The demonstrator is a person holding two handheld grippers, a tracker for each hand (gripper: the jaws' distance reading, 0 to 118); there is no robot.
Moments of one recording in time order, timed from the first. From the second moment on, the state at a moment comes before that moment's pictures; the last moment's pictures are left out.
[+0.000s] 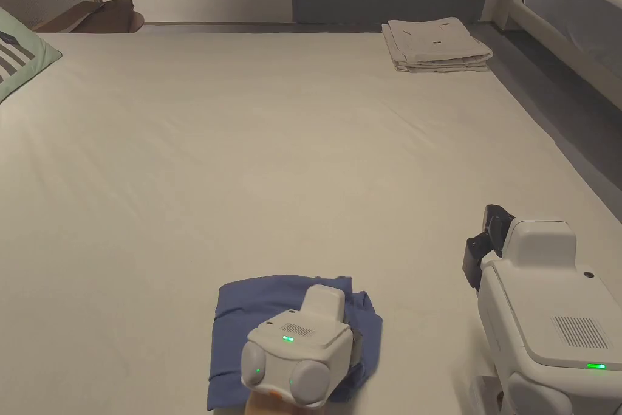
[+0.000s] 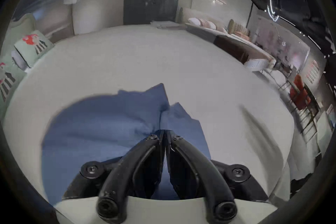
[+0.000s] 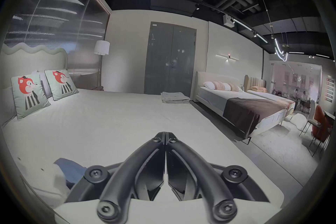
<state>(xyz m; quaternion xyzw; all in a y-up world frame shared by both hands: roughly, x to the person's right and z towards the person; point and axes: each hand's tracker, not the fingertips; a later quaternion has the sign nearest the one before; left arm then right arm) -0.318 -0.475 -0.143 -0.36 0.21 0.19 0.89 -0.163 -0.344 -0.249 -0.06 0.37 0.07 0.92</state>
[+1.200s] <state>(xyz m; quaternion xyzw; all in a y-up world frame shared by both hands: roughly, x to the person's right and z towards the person) -0.416 -0.306 0.064 -0.07 0.46 0.05 0.88 -0.204 -0.306 -0.177 -0.02 0.45 0.05 0.89</state>
